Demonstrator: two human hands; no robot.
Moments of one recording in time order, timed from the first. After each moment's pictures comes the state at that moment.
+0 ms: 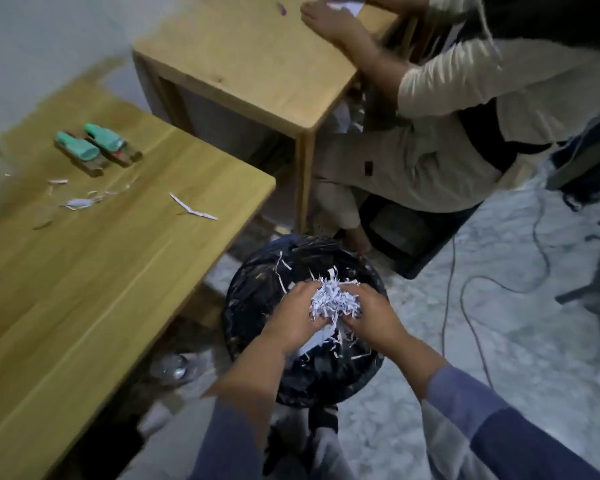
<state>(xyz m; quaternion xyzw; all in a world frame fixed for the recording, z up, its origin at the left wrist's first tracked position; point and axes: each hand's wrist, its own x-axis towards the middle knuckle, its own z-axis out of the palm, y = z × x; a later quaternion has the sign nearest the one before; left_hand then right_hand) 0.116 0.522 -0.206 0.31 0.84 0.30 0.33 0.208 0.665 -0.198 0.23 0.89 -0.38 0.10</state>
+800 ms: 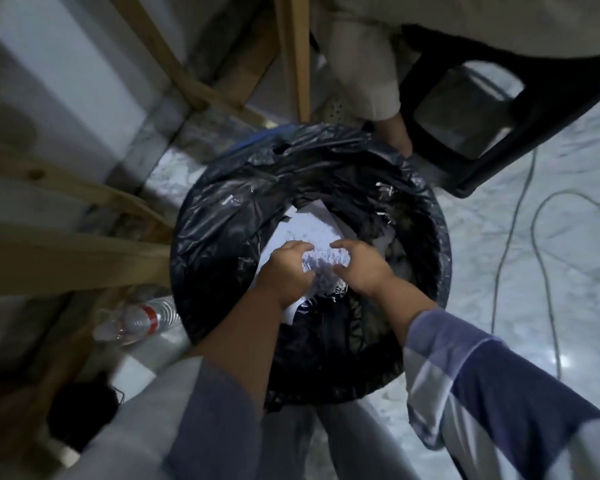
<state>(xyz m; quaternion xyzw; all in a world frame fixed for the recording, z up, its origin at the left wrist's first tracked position) 0.100 0.551 -0.455 0.21 0.86 0.22 0.41 0.172 0.693 -0.456 0.30 0.82 -0.40 0.29</state>
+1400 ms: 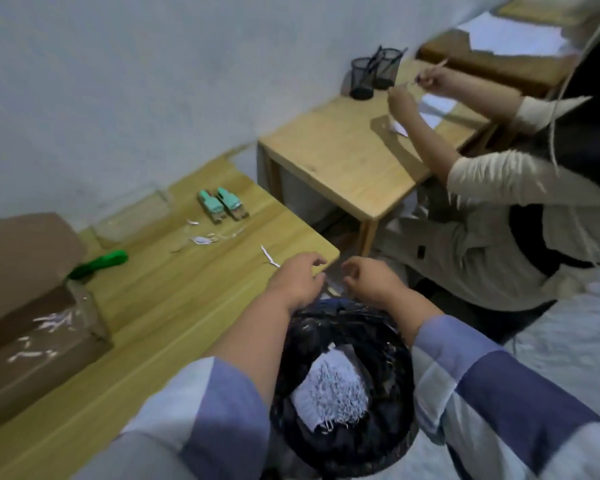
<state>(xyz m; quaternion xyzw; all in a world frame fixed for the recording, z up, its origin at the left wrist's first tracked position) 0.028 0.506 -0.041 0.17 0.92 0.31 0.18 0.065 0.662 -0.047 0.12 0.94 -0.29 0.16</state>
